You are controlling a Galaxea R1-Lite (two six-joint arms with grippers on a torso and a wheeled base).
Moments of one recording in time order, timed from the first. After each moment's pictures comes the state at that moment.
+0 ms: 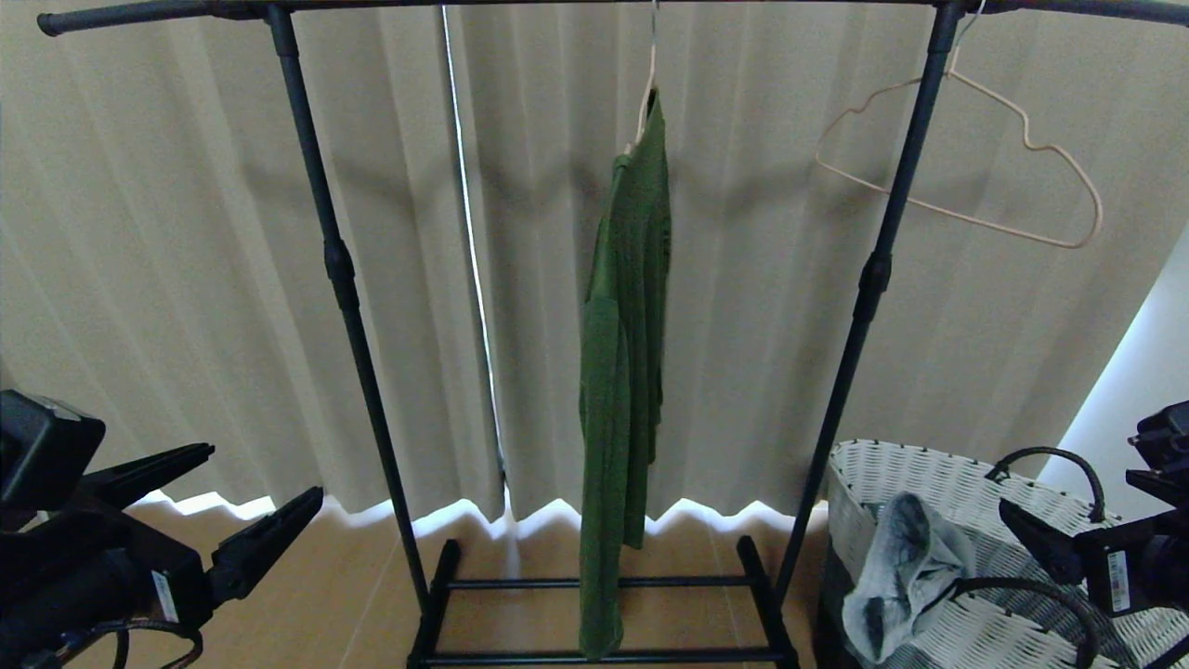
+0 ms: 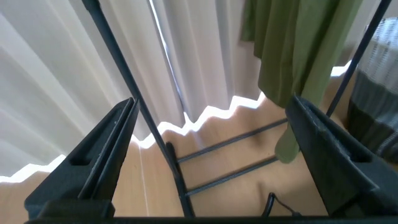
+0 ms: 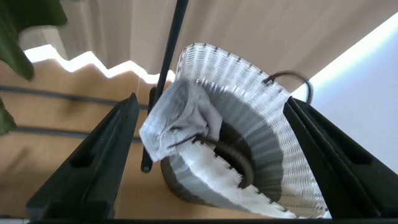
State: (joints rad) left arm -0.20 1.09 -0.24 -0.64 -0.08 0.18; right arm 0.22 1.12 -0.33 -0.37 -0.35 -0.14
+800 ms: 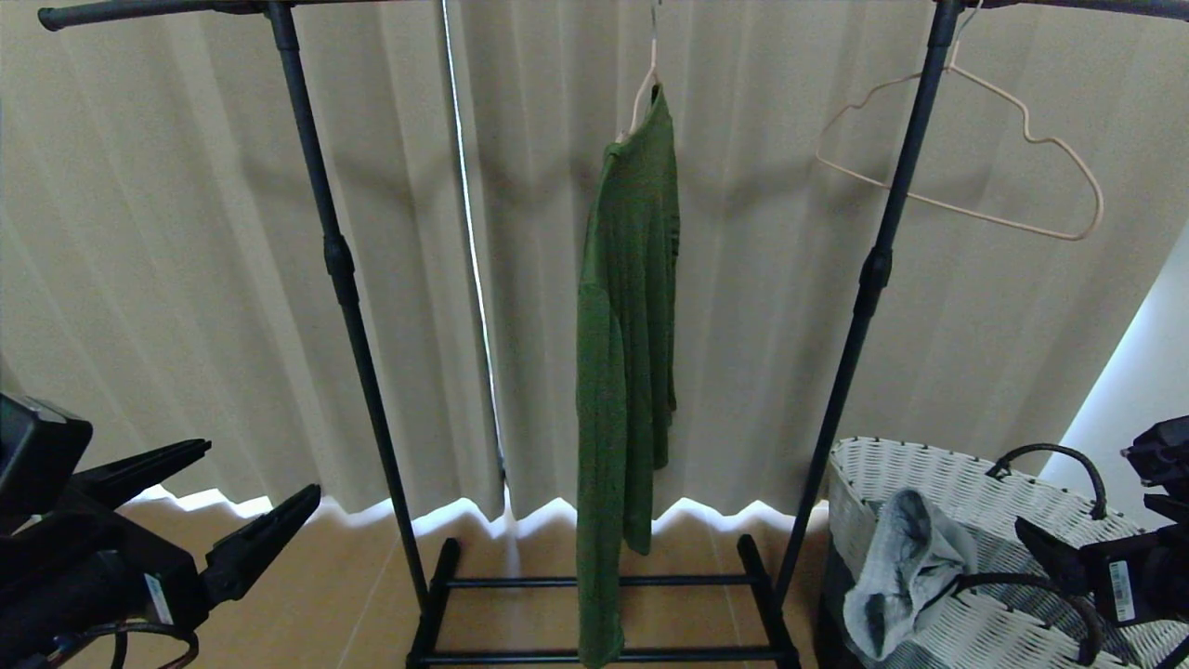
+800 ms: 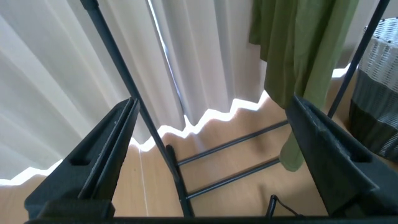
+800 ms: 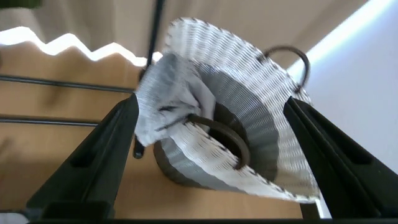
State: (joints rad) left arm -0.20 1.08 -0.23 -0.66 -0.09 0.18; right arm 0.13 1.16 -0.30 -0.37 -0.35 -0.14
